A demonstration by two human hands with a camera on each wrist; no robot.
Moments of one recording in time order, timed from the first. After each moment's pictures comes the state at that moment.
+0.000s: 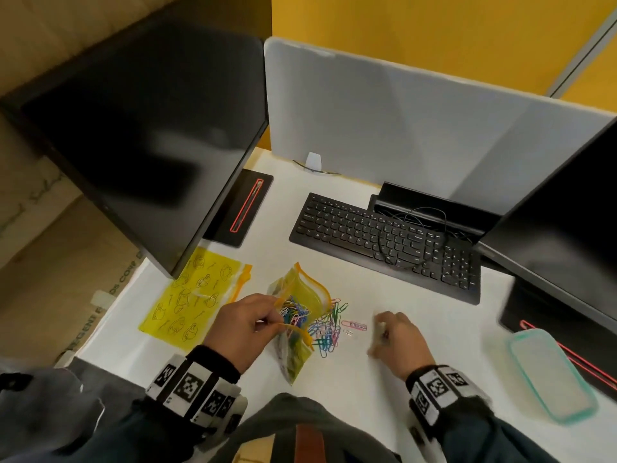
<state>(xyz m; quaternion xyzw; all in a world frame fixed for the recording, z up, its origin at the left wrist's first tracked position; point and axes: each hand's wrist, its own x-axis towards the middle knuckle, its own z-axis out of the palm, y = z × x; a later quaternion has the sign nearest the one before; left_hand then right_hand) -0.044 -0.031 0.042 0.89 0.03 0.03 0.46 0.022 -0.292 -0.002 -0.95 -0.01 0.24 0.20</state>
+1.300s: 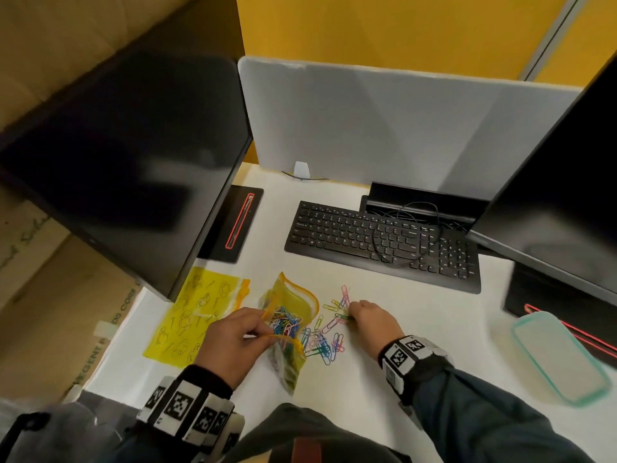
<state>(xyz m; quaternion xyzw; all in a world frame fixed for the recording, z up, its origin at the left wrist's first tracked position) -0.046 -0.023 0.046 0.90 0.03 0.03 0.44 0.044 -0.254 -0.024 -0.96 -0.17 0.16 0.13</state>
